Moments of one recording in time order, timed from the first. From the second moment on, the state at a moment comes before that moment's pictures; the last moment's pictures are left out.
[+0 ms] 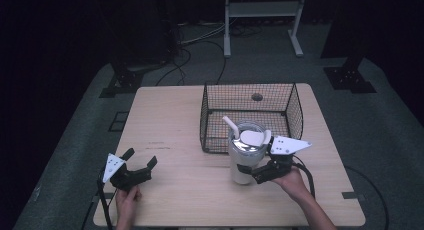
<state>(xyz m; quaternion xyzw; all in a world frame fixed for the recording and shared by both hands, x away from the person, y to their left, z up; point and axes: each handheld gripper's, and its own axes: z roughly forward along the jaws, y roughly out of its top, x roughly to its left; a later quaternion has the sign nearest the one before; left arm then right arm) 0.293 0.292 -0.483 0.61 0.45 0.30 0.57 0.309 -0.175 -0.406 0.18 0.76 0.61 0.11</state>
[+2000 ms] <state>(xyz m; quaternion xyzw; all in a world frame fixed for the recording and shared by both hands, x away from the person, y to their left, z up) 0.293 0.295 -0.483 0.61 0.45 0.30 0.58 0.505 -0.136 -0.400 0.21 0.79 0.57 0.09</state>
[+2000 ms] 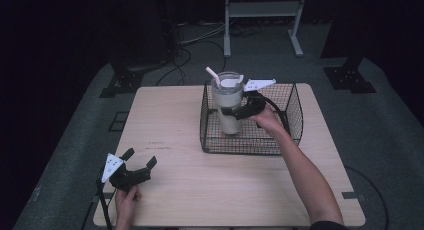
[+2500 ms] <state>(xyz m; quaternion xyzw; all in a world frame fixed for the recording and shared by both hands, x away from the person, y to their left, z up) 0.294 0.295 -0.483 0.61 0.45 0.30 0.58 0.521 -0.128 -0.422 0.22 0.80 0.55 0.08</state>
